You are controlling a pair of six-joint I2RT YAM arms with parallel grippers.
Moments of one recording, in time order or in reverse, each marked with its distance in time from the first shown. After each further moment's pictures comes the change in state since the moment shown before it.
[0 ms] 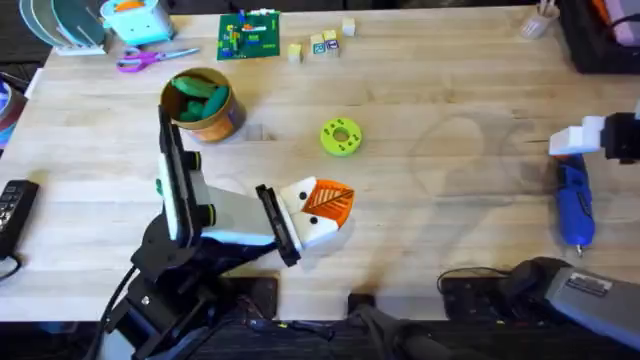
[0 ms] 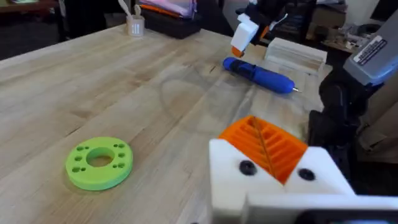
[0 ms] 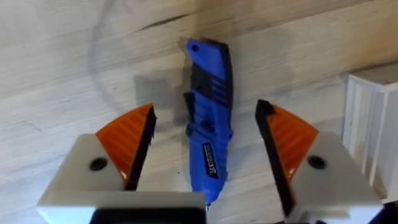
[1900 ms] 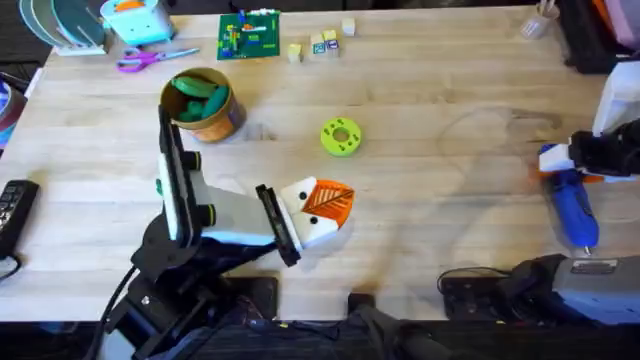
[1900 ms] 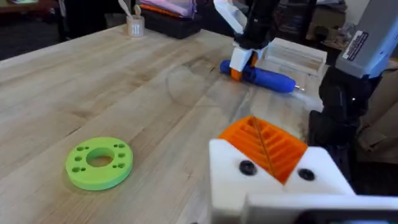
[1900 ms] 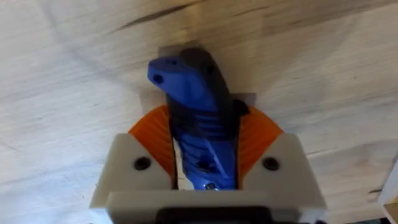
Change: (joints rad) left arm 0.000 0.000 0.000 0.000 0.000 0.000; right arm -0.017 0.290 0.000 0.043 -0.002 0.002
